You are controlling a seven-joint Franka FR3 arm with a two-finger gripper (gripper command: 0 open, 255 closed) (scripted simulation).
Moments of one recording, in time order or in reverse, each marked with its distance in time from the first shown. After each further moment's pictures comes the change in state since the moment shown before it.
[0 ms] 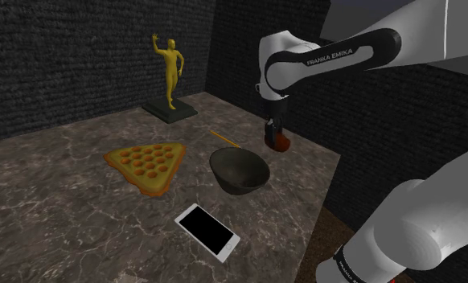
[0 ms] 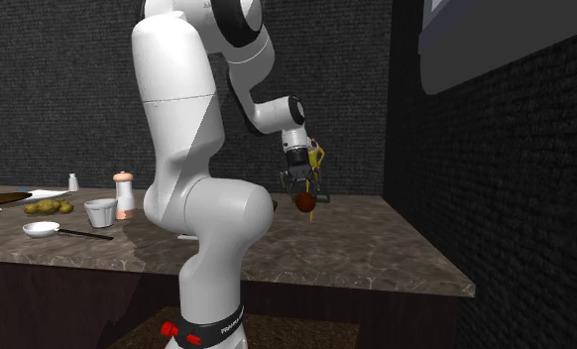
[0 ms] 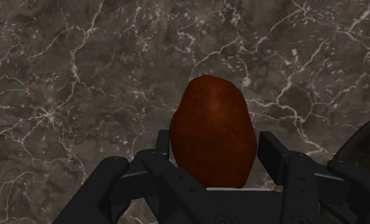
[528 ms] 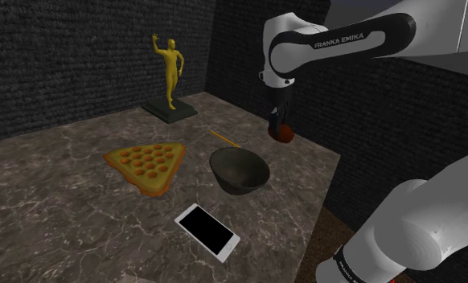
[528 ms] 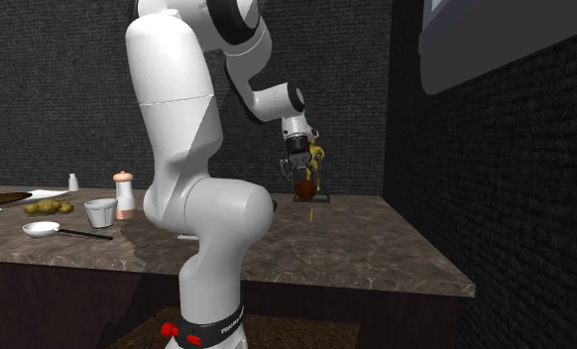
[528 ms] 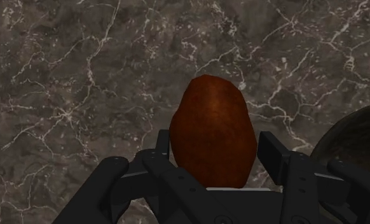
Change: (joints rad) arm 0.002 -0.034 0.002 0.072 0.008 -0.103 -0.024
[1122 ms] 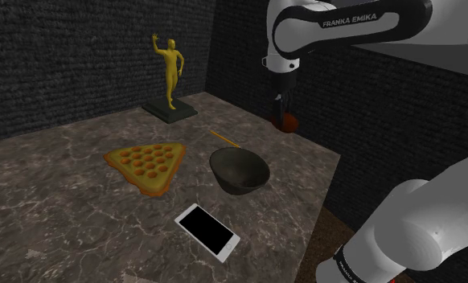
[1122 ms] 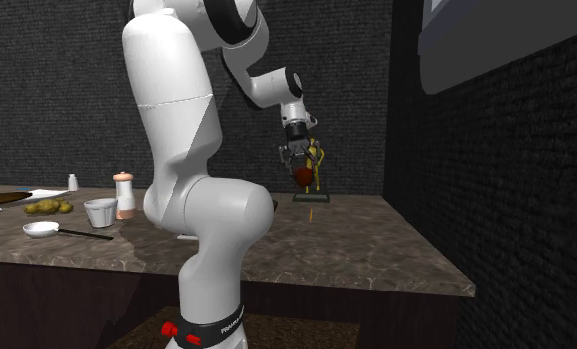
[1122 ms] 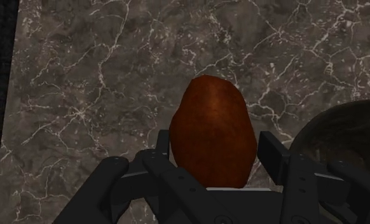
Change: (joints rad) arm 0.005 -0.021 0.009 0.093 0.010 -0.113 -0.015
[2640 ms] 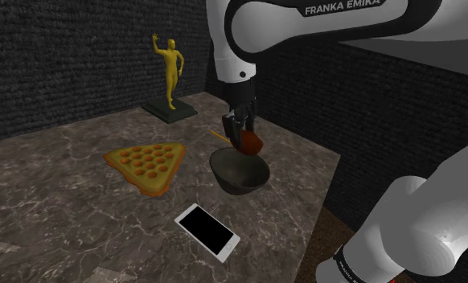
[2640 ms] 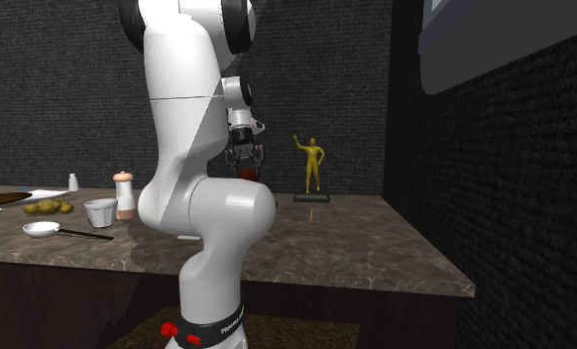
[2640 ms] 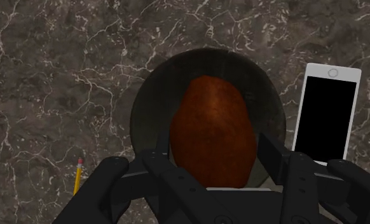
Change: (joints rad) arm 0.159 0.095 0.243 0.080 0.152 -0.051 0.361
